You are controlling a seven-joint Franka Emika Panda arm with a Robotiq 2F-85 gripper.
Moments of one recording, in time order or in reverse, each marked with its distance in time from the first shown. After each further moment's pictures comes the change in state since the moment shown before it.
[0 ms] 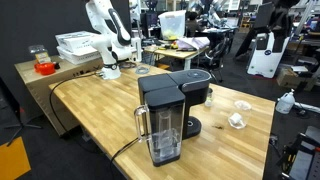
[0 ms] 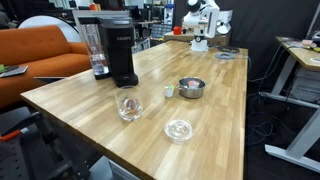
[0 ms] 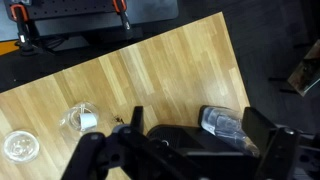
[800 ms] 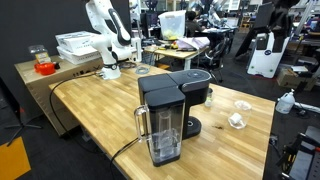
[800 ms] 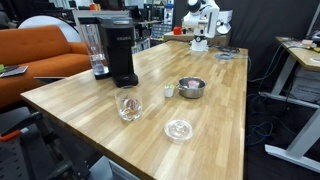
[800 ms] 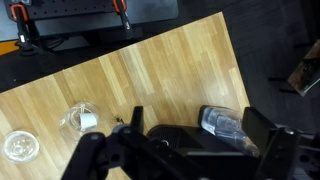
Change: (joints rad) arm 0.000 0.000 0.000 0.000 0.000 0.000 0.000
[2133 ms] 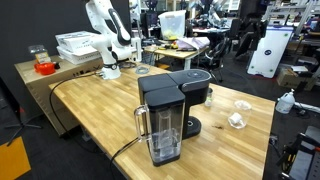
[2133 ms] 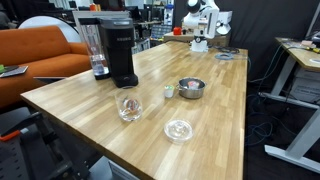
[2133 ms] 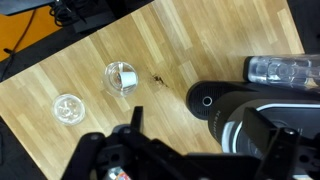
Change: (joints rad) arm -0.090 0.218 -0.022 0.148 -0.162 0.100 0.038
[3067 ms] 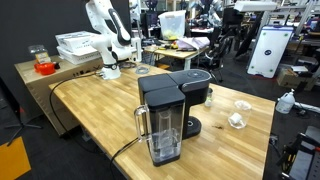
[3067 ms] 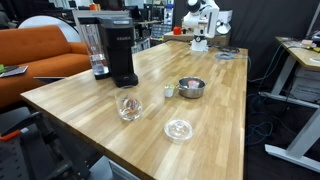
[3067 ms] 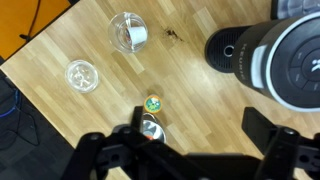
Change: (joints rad) arm -0.011 0.207 -0.014 0.156 -0.117 0.126 0.140
